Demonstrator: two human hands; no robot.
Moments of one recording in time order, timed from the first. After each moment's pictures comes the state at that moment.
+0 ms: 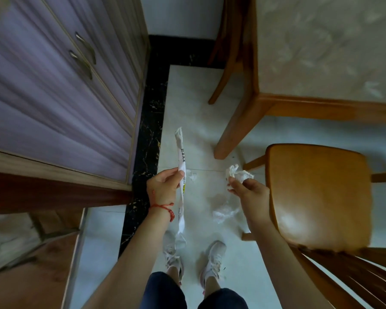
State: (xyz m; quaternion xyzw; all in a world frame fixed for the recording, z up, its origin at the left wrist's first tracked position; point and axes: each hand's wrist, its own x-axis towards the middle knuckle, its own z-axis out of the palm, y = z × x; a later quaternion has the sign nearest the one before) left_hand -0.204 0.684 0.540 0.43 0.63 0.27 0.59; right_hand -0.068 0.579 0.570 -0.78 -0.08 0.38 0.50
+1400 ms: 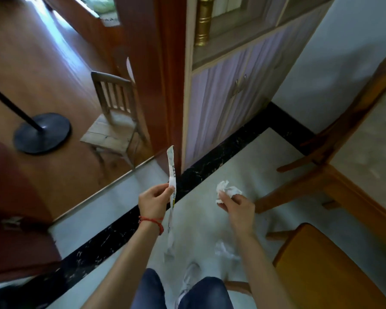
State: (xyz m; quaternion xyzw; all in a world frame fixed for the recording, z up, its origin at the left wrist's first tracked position) left_hand -0.355 0.457 0.666 0.19 0.76 0.49 0.39; right_hand -0.188 0.487 0.670 -0.65 -0.34 0.54 0.42
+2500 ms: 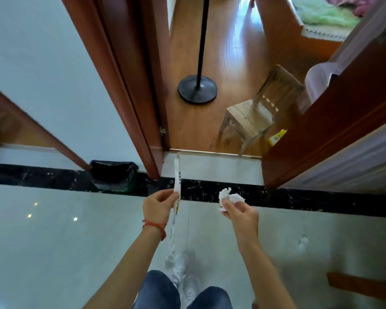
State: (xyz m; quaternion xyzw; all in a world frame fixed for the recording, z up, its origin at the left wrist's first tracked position) left_hand -0.502 0.082 0.651 -0.10 0.77 0.60 0.21; right_hand -0.392 0.221 0.659 -0.46 -0.51 0.70 0.17
